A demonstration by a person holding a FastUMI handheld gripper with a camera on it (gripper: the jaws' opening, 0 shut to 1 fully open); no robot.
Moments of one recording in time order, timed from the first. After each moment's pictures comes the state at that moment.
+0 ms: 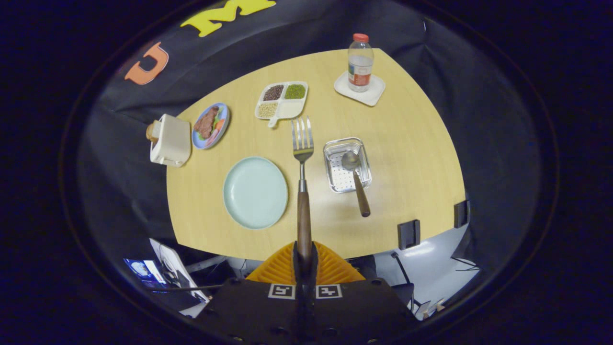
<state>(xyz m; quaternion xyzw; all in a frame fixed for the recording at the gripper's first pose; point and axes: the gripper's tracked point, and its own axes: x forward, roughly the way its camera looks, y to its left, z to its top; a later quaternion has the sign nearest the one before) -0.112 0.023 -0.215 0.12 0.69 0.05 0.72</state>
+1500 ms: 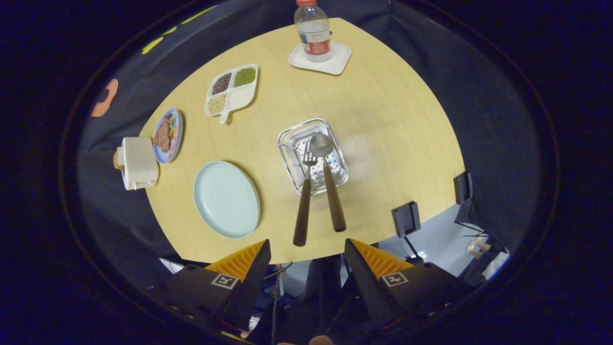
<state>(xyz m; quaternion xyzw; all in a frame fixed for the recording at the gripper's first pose) -0.087 0.005 -0.250 0.14 0.73 -0.03 0.67</state>
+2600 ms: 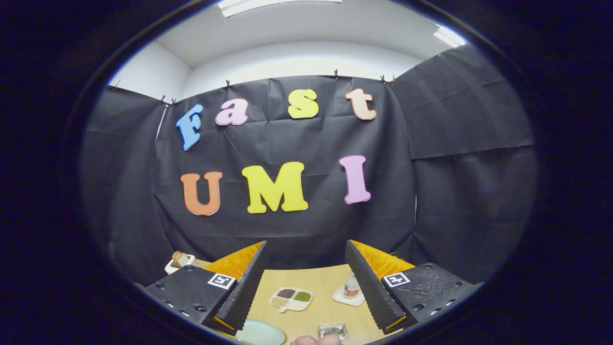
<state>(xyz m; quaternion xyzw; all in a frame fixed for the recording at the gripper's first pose) 0.012 0.006 0.065 0.06 0.02 0.04 1.00</state>
